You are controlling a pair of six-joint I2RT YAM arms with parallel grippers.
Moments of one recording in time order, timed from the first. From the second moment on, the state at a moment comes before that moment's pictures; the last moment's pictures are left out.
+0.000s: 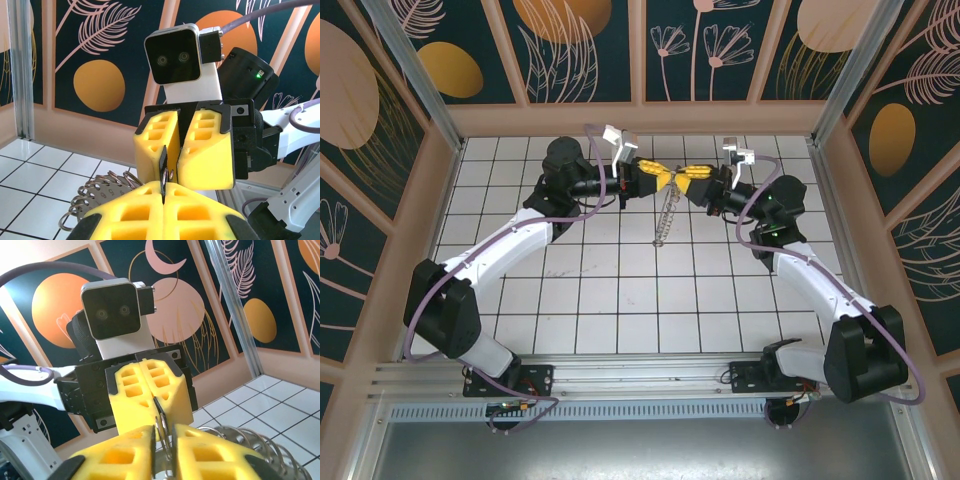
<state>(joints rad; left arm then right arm) -0.57 1.56 1.24 0.42 0.94 -0.32 0.31 1.24 0.81 0.80 -0.96 0.69</state>
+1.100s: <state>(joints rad) -0.57 1.55 1.26 0.26 0.82 -0.18 0.29 1.26 0.85 0.60 -0.97 0.57</state>
